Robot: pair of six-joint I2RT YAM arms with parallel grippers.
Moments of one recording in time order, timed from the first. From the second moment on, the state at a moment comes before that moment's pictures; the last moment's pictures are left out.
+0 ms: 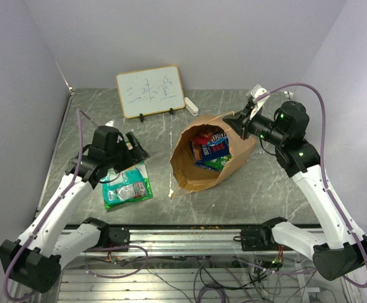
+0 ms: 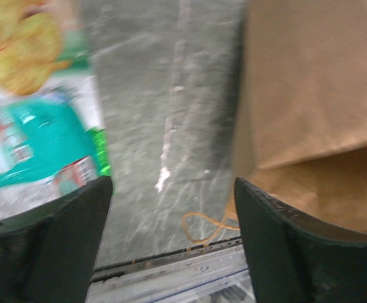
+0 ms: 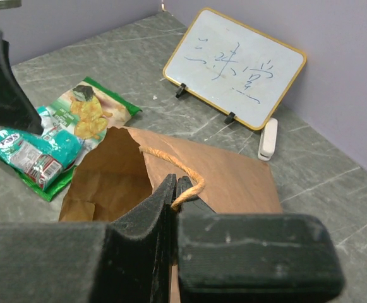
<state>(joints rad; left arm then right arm) -0.40 0.94 0.89 -0.63 0.07 -0.78 0.34 1.04 1.16 -0.26 -0.54 -0.16</state>
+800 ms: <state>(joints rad) -1.07 1.48 0.97 -0.06 -0.10 -0.07 0.34 1.05 1.21 -0.29 -0.57 -0.16</state>
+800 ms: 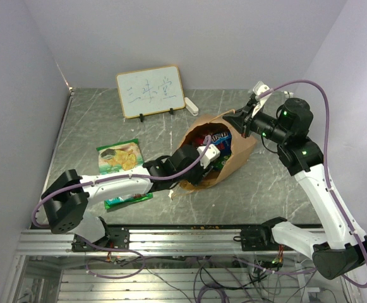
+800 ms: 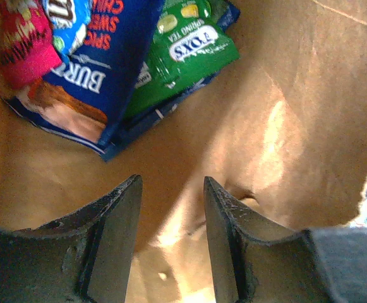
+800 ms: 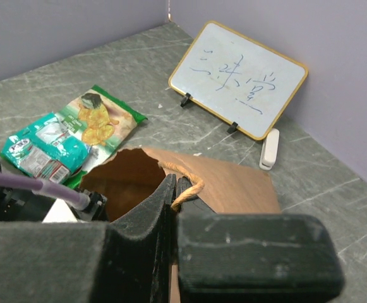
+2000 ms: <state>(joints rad) -0.98 1.84 1.10 0.17 -0.25 0.36 0.34 1.12 1.33 -0.38 -0.59 -0.19</state>
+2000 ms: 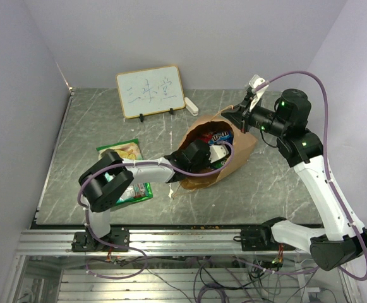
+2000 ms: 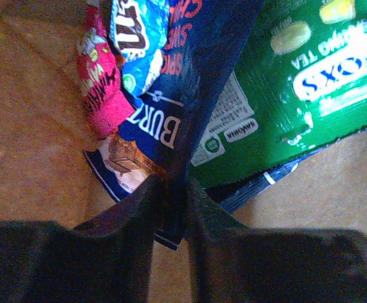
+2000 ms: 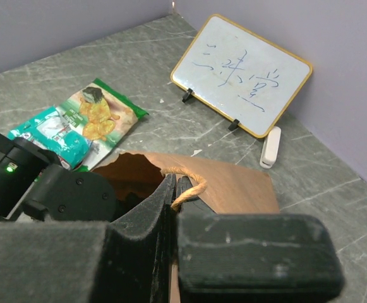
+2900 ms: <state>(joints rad) -0.98 1.38 1.14 -0.17 0.01 0.06 0.34 1.07 1.24 -0.28 -0.51 -0.17</state>
